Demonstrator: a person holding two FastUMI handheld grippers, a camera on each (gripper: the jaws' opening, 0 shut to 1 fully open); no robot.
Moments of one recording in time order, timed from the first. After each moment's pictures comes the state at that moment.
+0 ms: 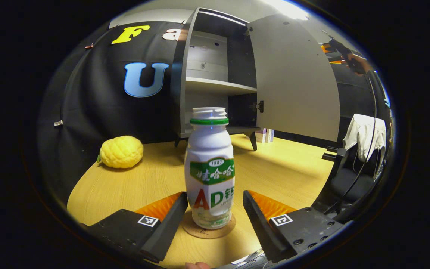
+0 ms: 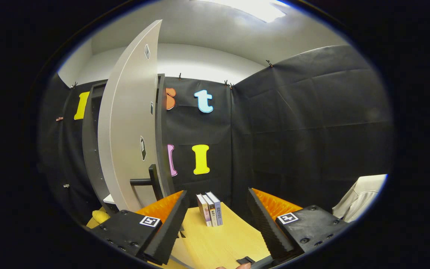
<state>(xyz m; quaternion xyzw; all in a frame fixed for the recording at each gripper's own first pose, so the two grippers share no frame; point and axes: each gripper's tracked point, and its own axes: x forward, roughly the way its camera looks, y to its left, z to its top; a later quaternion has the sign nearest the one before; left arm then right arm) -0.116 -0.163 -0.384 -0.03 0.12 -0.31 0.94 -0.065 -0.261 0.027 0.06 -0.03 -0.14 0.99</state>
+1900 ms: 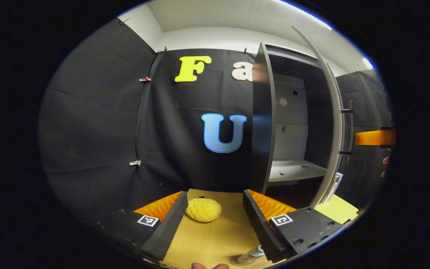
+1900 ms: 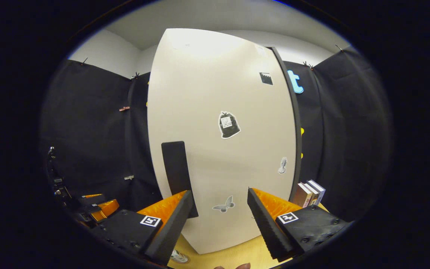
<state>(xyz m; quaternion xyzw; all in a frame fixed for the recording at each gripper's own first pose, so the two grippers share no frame) -0.048 -0.002 -0.068 -0.07 0.06 -0.01 1.00 0.016 0.079 -0.003 0.08 0.03 0.16 0.98</state>
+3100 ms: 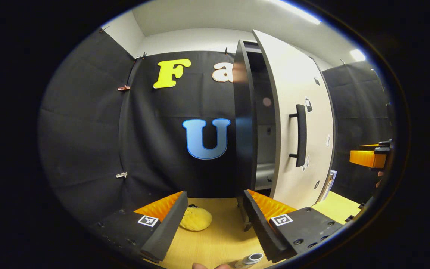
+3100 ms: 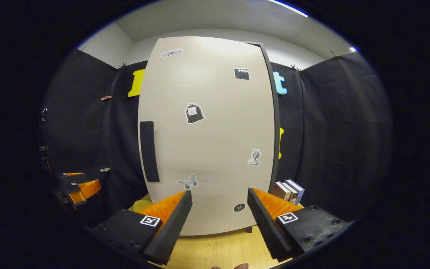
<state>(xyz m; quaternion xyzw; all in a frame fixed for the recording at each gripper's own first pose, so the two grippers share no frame) -0.015 -0.054 -0.035 -0.04 0.04 -0.06 1.00 0.012 0.016 -0.028 0.05 0.03 0.07 1.00</state>
